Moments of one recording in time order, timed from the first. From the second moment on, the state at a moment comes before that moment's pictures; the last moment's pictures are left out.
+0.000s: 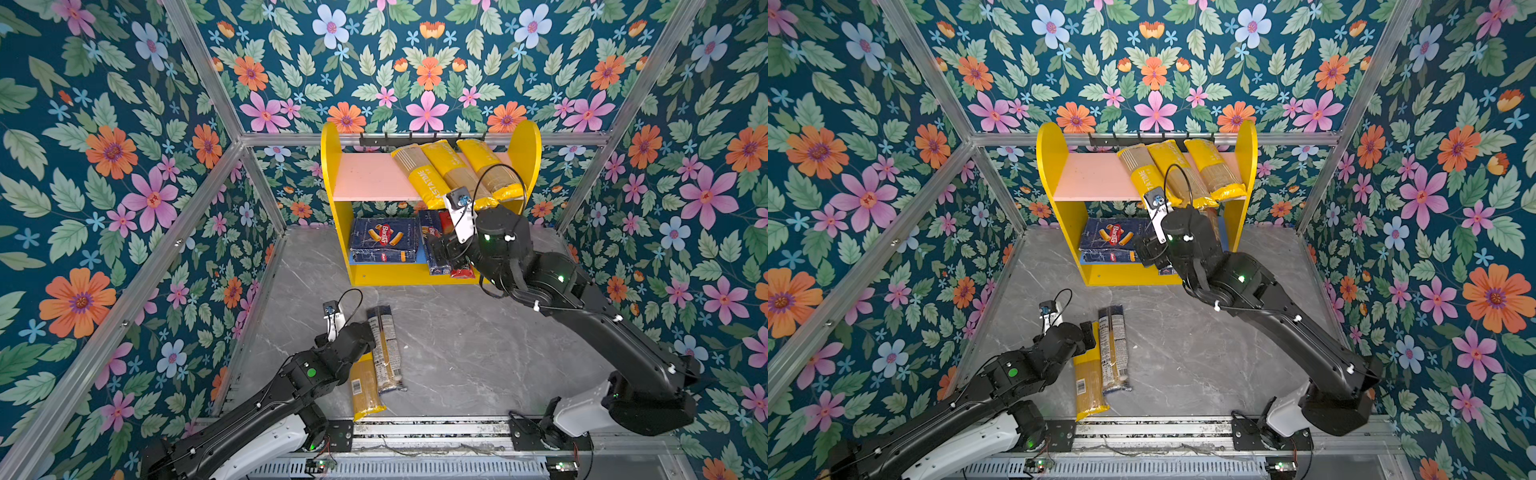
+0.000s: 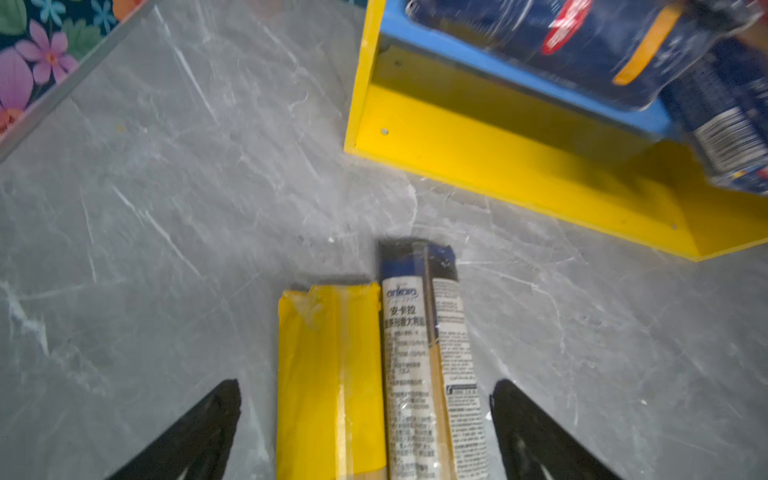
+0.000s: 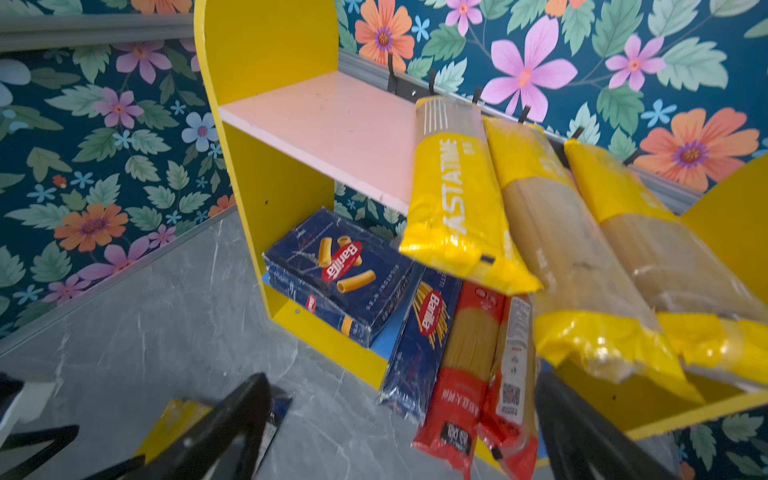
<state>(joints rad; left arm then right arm) -0.89 0.74 0.57 -0.69 -0.63 -0.91 0.92 1.42 1.82 -0.73 0.49 -0.02</state>
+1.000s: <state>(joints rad) -0.91 0.91 0.33 -0.59 -0.40 -1.23 0.98 0.98 1.25 -0.83 0.55 0.27</state>
